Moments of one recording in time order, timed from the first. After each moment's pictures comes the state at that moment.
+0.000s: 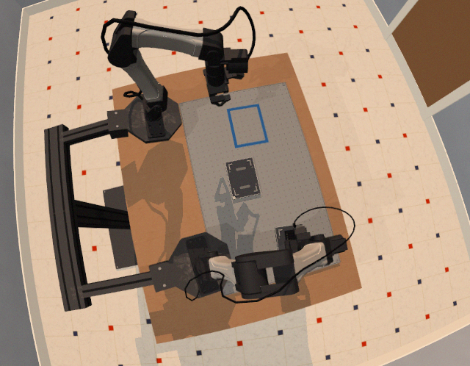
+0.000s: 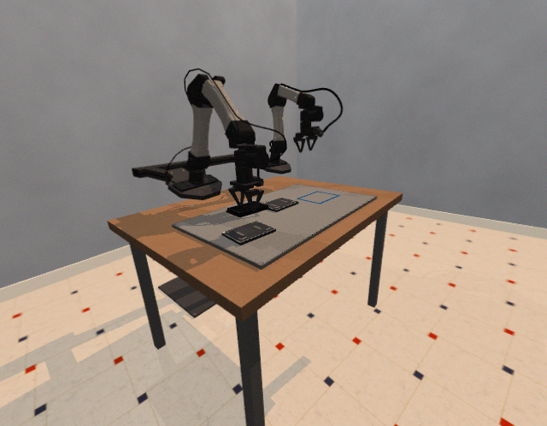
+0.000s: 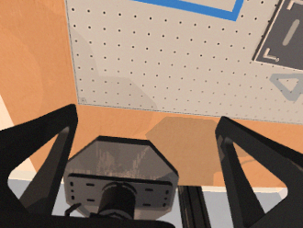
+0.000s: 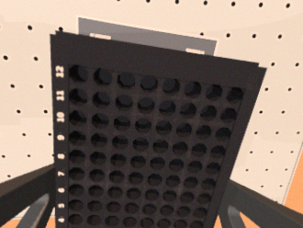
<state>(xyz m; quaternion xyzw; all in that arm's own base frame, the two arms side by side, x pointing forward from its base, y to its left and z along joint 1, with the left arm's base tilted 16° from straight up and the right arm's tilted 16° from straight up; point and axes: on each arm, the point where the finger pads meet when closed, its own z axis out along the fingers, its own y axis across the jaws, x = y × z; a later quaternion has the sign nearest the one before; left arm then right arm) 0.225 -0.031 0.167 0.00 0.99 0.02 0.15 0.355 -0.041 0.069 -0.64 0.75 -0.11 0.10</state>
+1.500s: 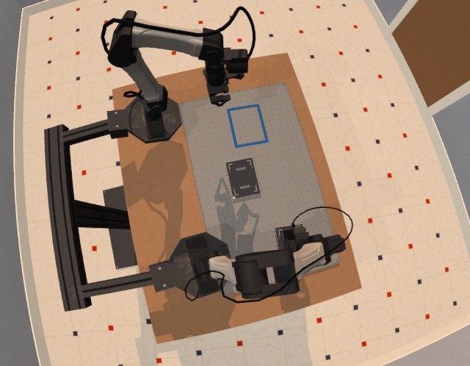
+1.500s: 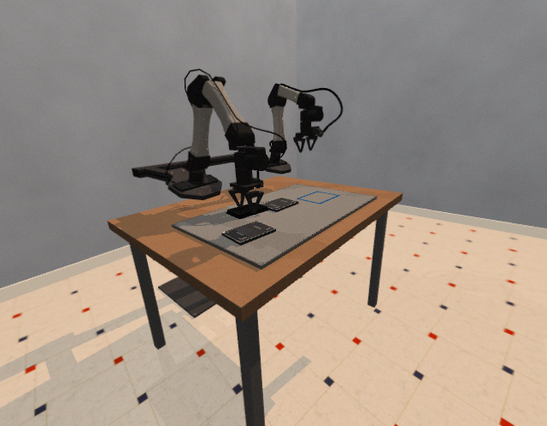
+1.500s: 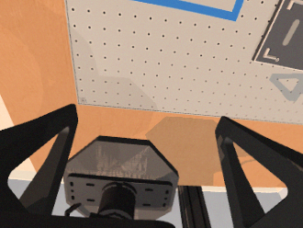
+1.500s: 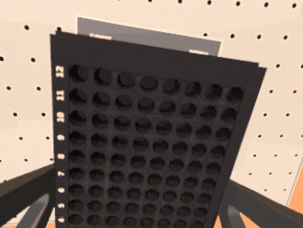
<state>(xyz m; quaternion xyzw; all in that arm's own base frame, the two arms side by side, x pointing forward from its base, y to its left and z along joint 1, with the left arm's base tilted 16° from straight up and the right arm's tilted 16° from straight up) 0.225 -0.031 0.167 0.00 0.99 0.02 0.15 0.356 -0.041 0.063 -0.64 0.75 -0.11 0.10</state>
